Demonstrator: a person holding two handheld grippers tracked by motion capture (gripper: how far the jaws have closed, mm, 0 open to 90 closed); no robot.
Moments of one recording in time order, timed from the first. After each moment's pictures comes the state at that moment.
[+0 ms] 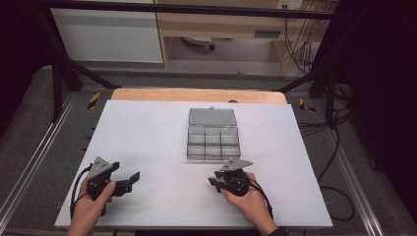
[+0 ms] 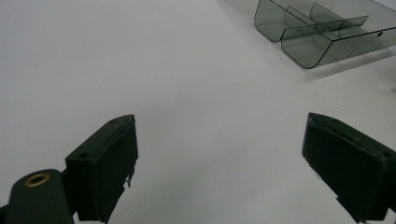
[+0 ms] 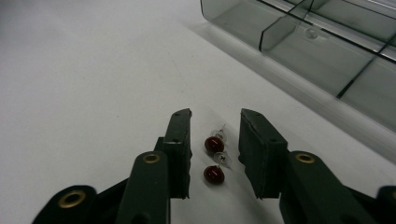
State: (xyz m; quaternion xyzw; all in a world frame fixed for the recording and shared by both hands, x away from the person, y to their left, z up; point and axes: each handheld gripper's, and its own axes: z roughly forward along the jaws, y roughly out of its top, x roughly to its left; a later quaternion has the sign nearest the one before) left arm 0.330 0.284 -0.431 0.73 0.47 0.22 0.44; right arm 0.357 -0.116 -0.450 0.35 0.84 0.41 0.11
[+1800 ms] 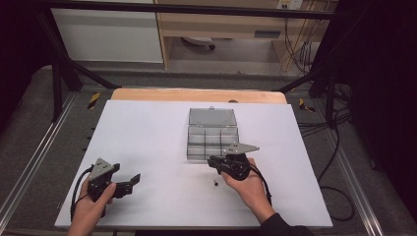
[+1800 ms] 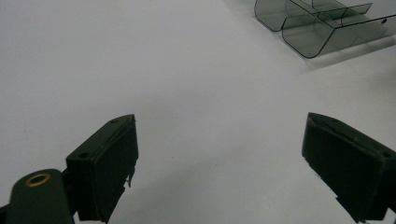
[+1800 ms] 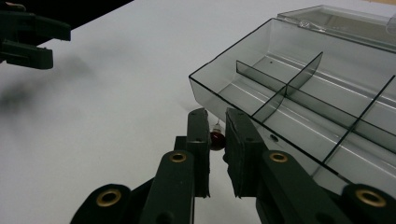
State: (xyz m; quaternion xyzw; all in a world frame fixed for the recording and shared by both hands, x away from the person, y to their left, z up) left arm 0.328 0.283 -0.434 0.74 0.47 0.22 0.43; right arm 0.385 -0.118 -0.415 0.35 0.79 0.49 0.10
